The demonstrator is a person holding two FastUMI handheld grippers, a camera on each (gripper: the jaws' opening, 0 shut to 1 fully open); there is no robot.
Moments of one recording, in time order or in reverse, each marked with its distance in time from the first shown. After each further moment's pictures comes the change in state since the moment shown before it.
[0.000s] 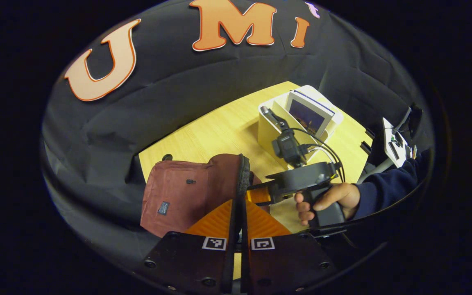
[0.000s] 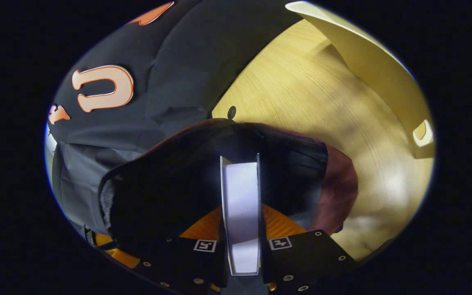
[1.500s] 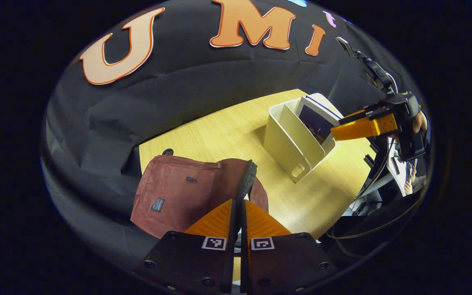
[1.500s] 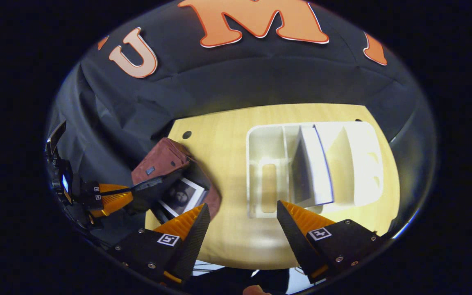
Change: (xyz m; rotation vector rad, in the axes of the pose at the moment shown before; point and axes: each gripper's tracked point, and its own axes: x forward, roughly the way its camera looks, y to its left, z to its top) left arm 0.017 0.011 -0.010 -0.100 -0.048 0.024; right arm -0.287 -0.056 0.129 -0.638 -0.137 -0.555
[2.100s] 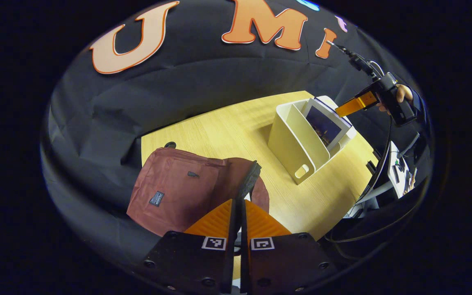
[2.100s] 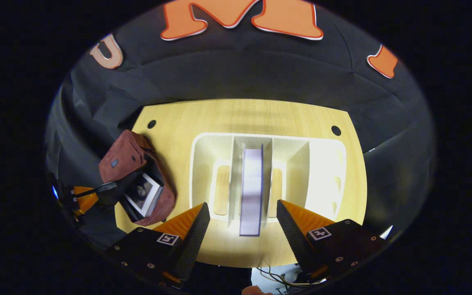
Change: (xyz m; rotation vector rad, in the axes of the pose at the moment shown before) left arm 0.007 0.007 -0.009 -0.077 0.023 0.015; right arm 0.047 -0.091 0.041 -0.077 0.171 -0.137
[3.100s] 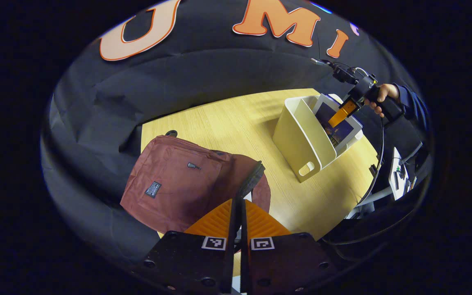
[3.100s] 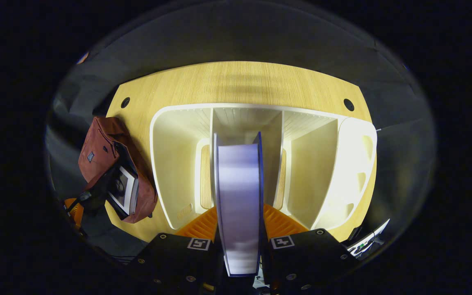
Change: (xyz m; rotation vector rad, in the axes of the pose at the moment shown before) left arm 0.019 0.003 -0.009 -0.040 0.037 0.001; right arm 0.059 -0.003 -0.017 0.022 0.240 -0.024
